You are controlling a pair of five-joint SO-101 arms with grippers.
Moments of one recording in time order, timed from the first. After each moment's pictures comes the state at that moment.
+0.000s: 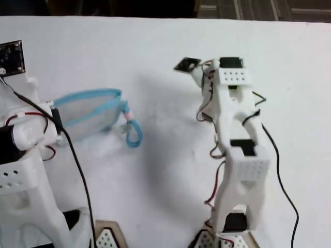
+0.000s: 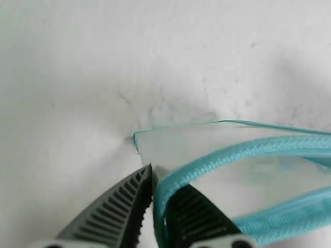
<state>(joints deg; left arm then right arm) -18.9 -36.9 3.0 100.5 3.3 -4.9 35.6 -27.1 93.1 53.6</state>
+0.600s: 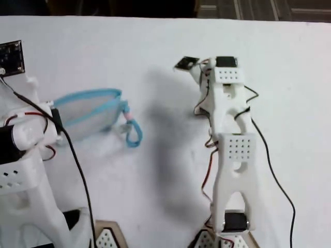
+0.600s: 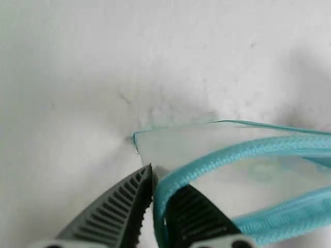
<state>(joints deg) -18.9 -36.9 3.0 100.5 3.3 -4.4 56.4 -55.7 99.6 53.9</state>
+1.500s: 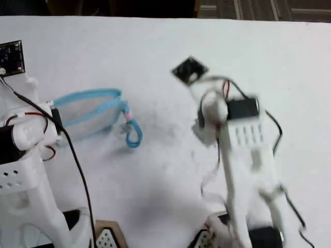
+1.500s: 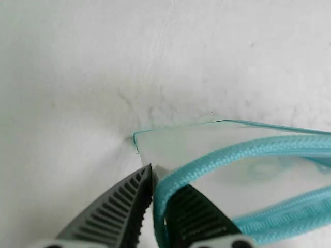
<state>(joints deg) -18.9 -36.9 3.0 100.5 3.3 -15.9 -32.4 19.8 89.4 30.1</state>
